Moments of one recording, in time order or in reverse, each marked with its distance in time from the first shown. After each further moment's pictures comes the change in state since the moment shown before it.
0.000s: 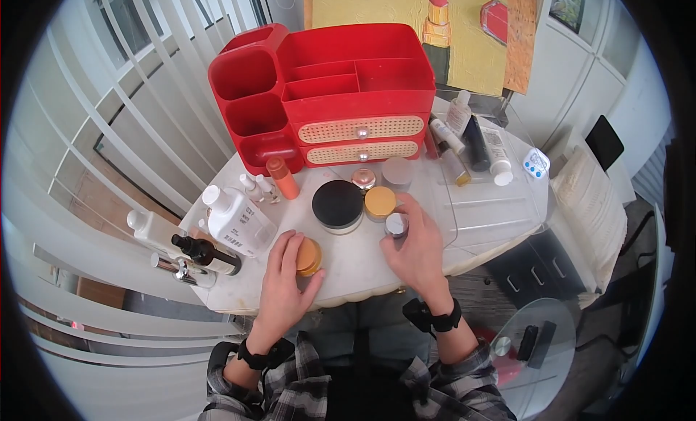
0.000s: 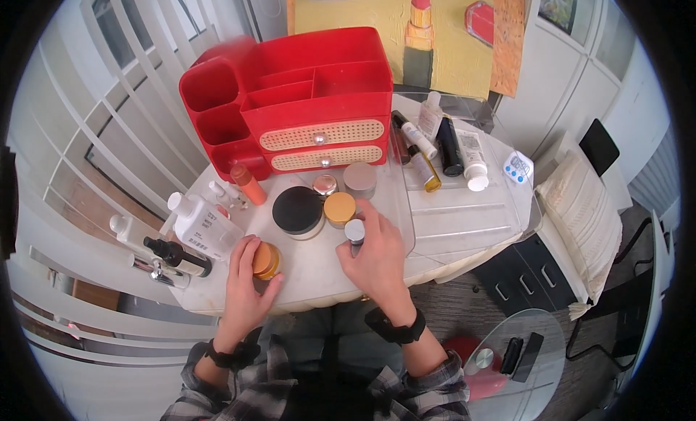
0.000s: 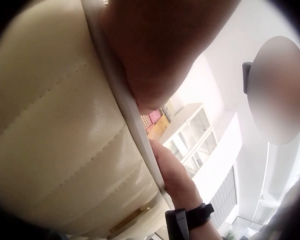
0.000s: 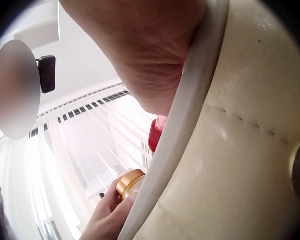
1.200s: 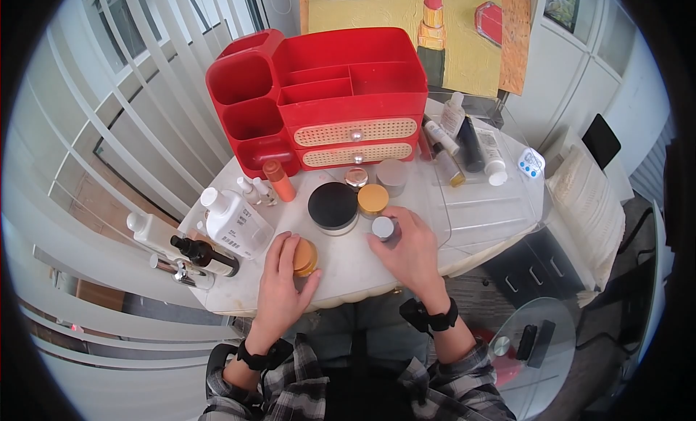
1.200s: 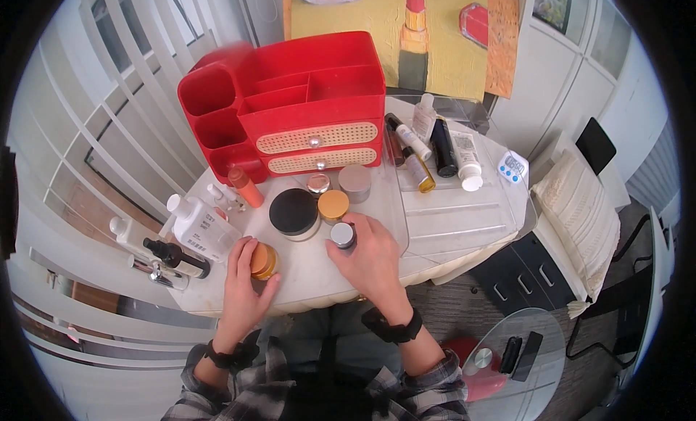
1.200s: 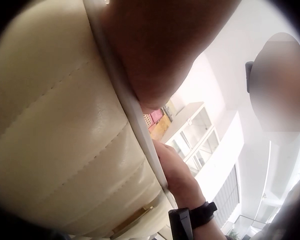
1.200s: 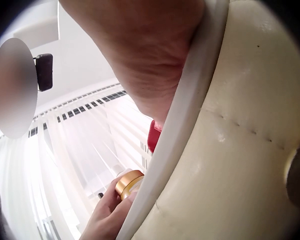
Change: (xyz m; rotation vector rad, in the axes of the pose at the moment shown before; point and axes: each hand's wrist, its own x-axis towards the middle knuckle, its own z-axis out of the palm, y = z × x) left_hand -0.001 0.002 0.000 0.017 -0.007 -0.008; right_hand -0.001 -0.004 -0.001 -0.007 0.029 -0.023
